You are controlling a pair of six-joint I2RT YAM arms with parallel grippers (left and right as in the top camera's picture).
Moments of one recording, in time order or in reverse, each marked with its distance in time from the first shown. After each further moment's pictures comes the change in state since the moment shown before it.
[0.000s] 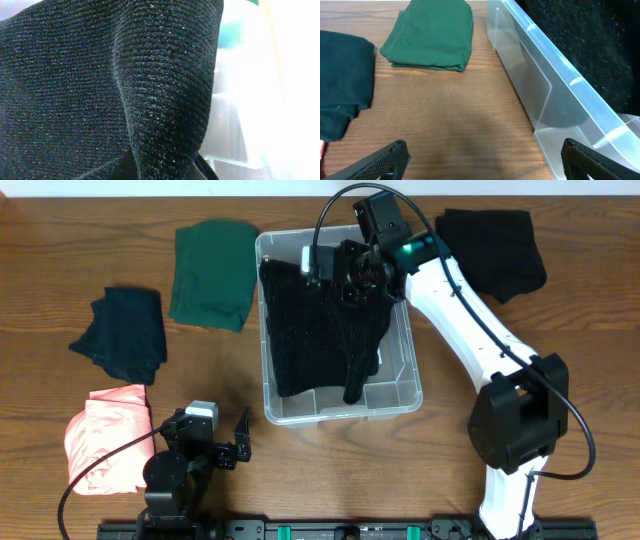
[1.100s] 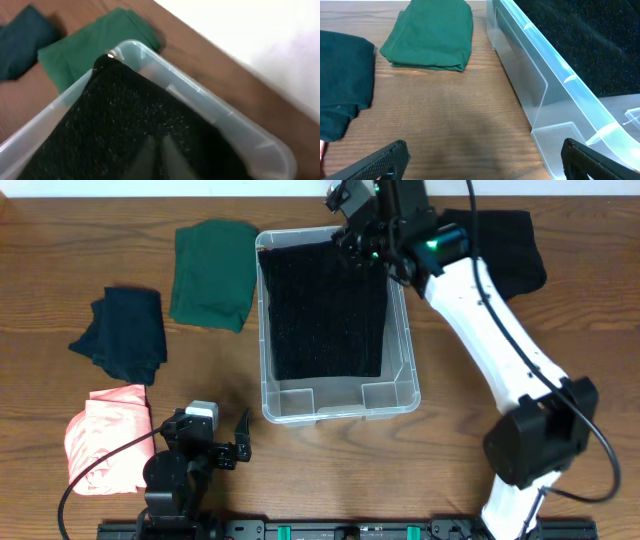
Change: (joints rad) left arm 0.000 0.000 0.000 0.000 0.000 0.000; right arm -0.021 -0.089 0.013 0.146 0.154 0.826
